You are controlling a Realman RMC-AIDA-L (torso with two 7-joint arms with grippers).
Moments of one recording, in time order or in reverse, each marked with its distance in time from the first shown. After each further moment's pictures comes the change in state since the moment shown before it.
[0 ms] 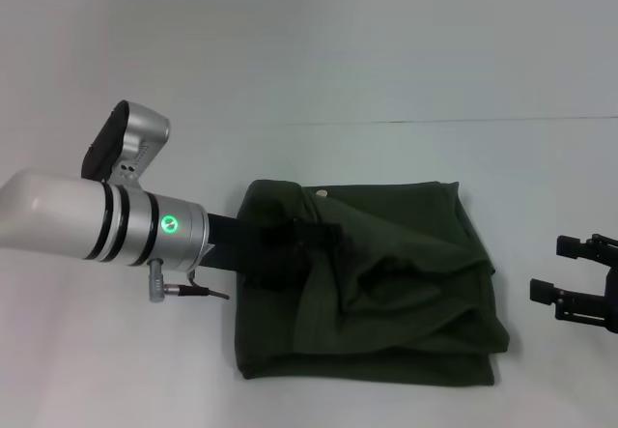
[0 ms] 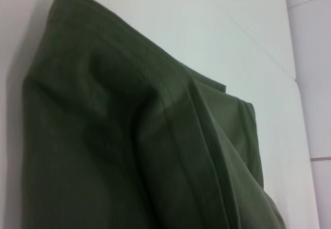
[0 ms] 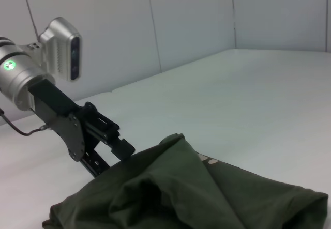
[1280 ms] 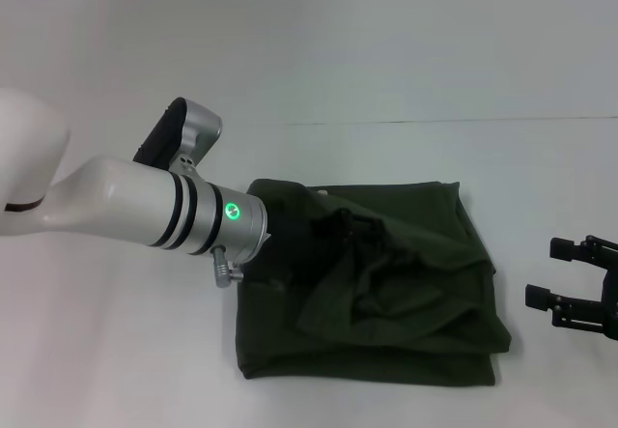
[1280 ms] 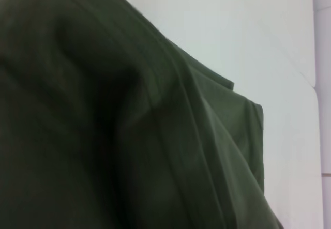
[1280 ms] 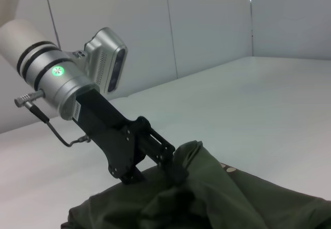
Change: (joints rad) left arm -0.120 -0.036 0.026 -0.102 0.014 -0.133 -0.142; right arm -0.002 0.005 -0.002 -0.008 0.000 -0.043 -0.020
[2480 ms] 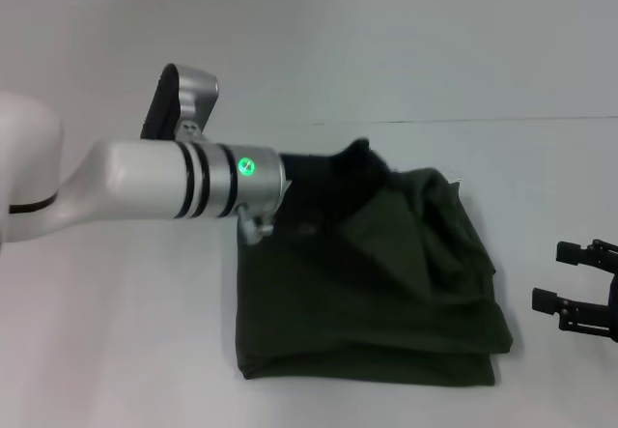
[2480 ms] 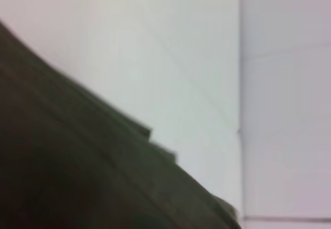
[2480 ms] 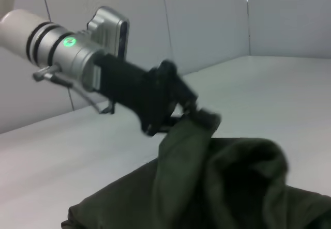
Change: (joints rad) left arm 0.016 -0.033 -0.025 0.050 -0.219 -0.062 0.067; right arm -0.013 -0.004 0.002 -0.003 0.003 -0.008 0.004
